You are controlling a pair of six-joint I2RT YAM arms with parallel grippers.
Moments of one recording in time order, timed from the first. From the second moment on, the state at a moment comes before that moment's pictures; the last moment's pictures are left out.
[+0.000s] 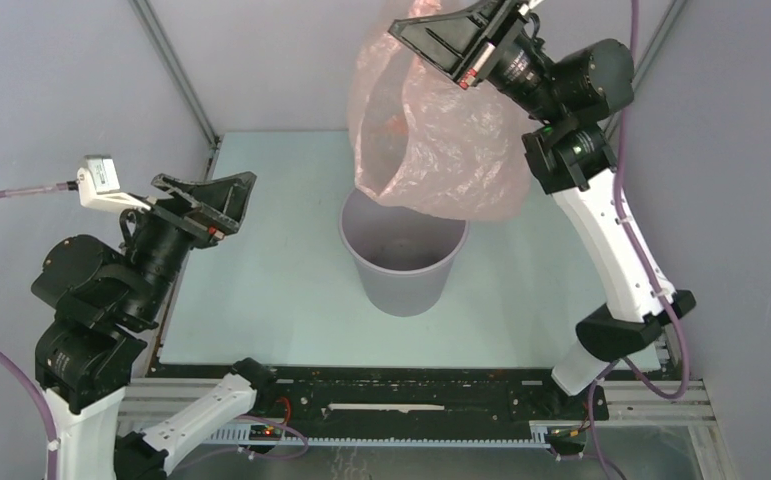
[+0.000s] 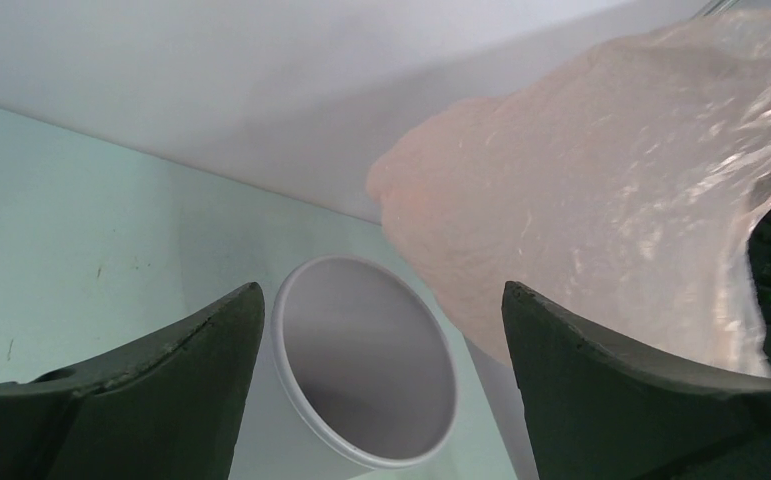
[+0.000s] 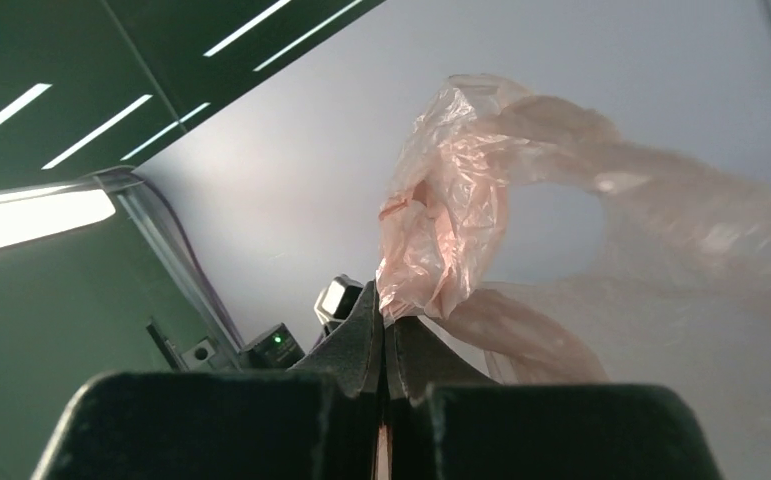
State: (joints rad) left arm -0.52 0.76 1.61 -0.76 -0.26 -0.65; right arm 0.57 1.60 2.16 0.17 -0.58 1.06
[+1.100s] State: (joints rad) left arm -0.52 0.89 1.57 -0.81 -0.19 -0.65; right arm 0.34 1.16 1.40 0.23 -0.66 1.13
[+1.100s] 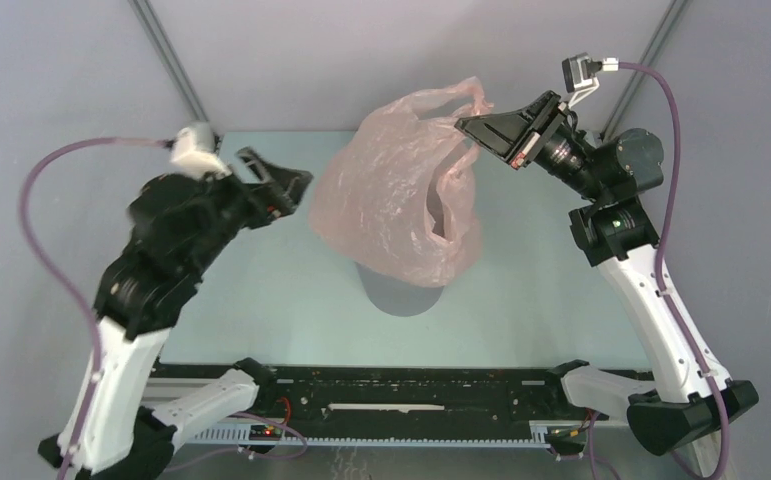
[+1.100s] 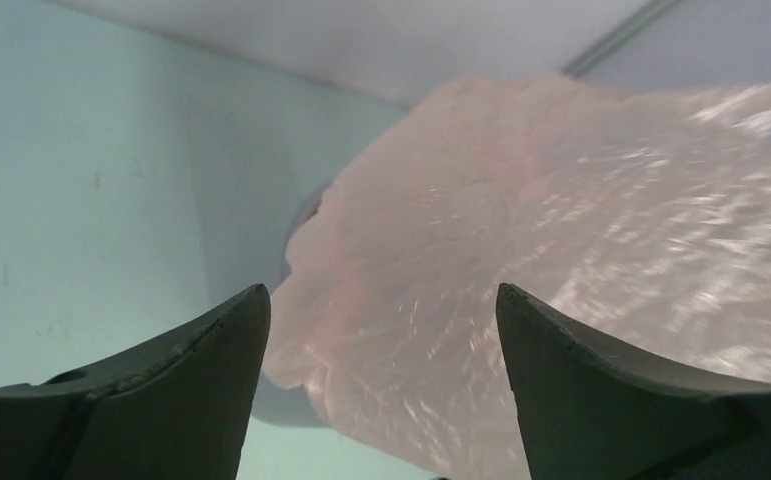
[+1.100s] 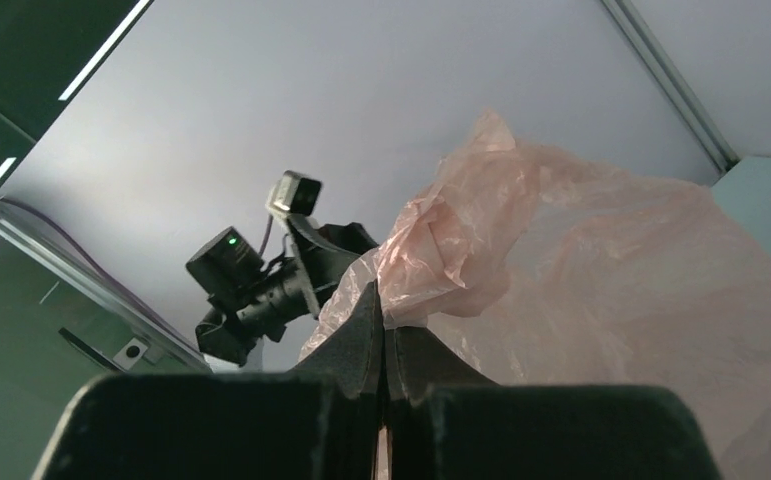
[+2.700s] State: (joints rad) left arm -1.07 0.85 1.27 -0.34 0.17 -0.59; right arm 0.50 1.59 1.82 0.26 -0.56 1.33
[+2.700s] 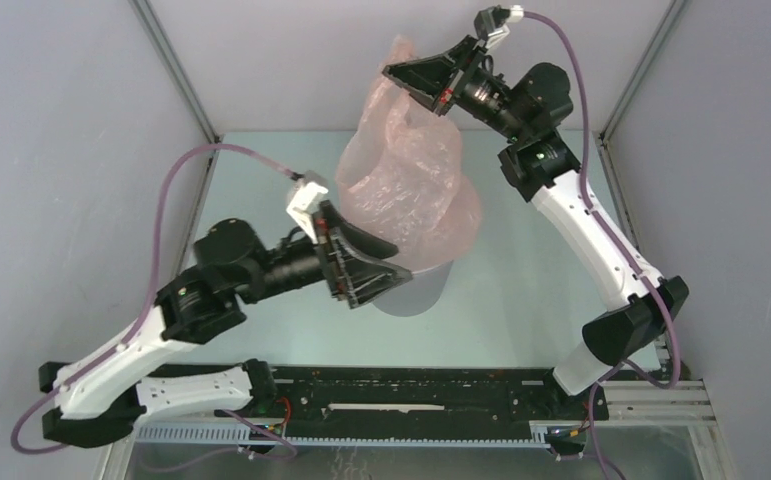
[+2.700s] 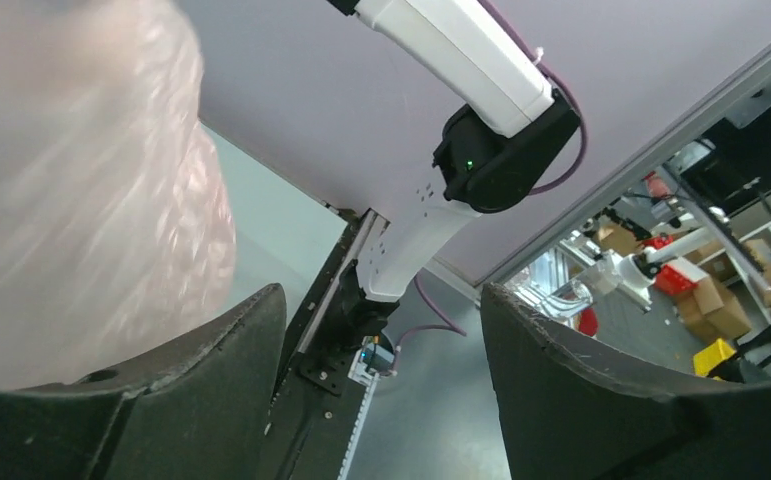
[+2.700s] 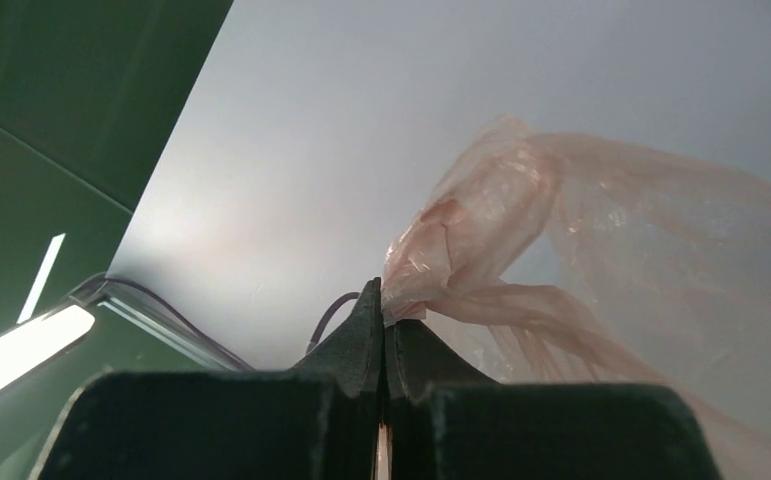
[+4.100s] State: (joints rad) left arm -1.06 1.02 1.43 -0.77 -0.32 -0.44; right arm 0.41 1.41 1.52 0.10 -0.65 1.15
